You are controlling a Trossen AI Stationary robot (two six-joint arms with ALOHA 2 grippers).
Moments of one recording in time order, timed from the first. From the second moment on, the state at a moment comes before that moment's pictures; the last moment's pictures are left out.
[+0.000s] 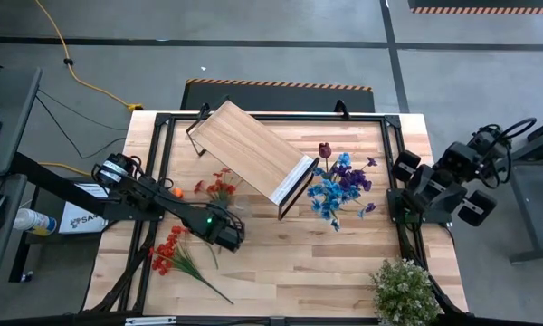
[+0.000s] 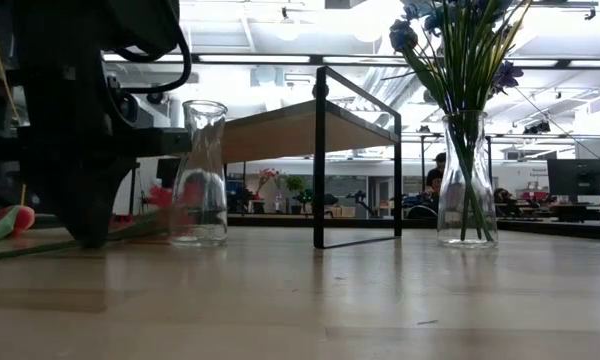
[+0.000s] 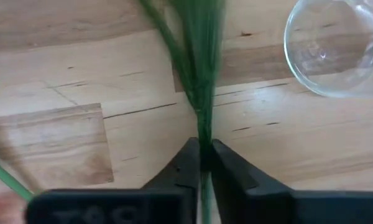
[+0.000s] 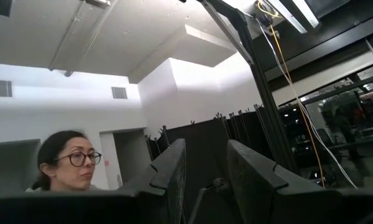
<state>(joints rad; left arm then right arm) -0.43 1.75 0.95 -0.76 -0.27 -1.86 0.59 0.66 0.90 0.33 -0.05 0.34</state>
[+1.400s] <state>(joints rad) -0.70 1.74 1.57 -1.52 -0.39 -2.36 0.59 0.65 0.90 0.33 -0.09 0.36</state>
